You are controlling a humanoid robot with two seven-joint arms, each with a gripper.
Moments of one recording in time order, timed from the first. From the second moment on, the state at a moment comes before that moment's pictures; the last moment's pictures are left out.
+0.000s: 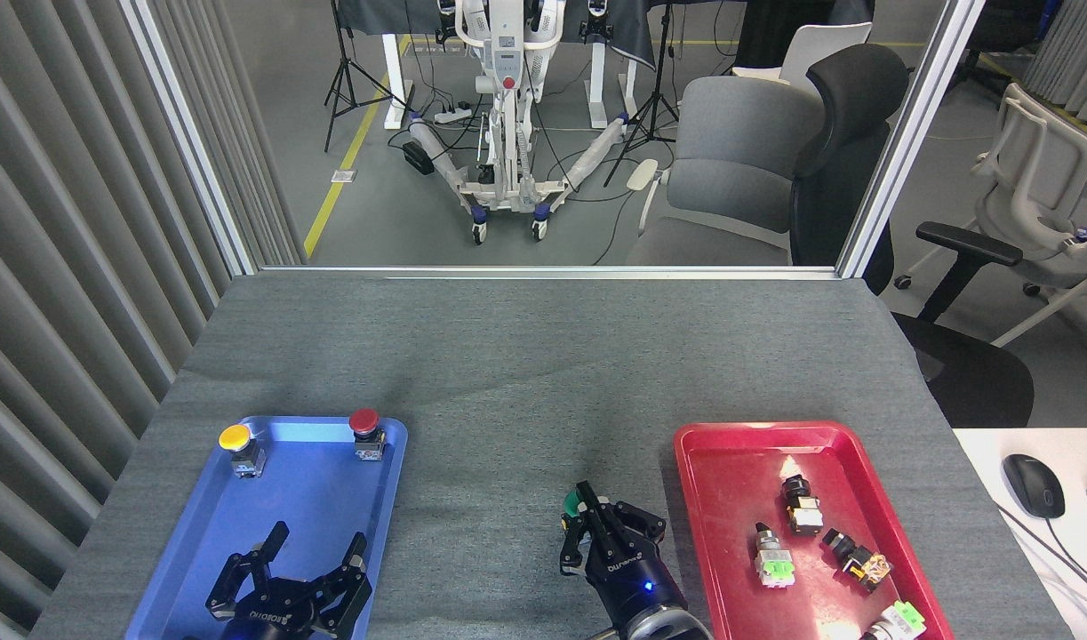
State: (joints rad) left arm 0.12 0.14 0.01 -1.54 -1.33 -0.23 0.10; right arm -0.15 0.19 0.20 -1.14 1.64 -0.12 -0.16
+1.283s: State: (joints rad) left arm 0.12 0.16 0.03 -1.57 -1.30 -0.20 0.18; right arm 0.07 0.14 -0.14 -1.46 1.53 -0.10 -0.29
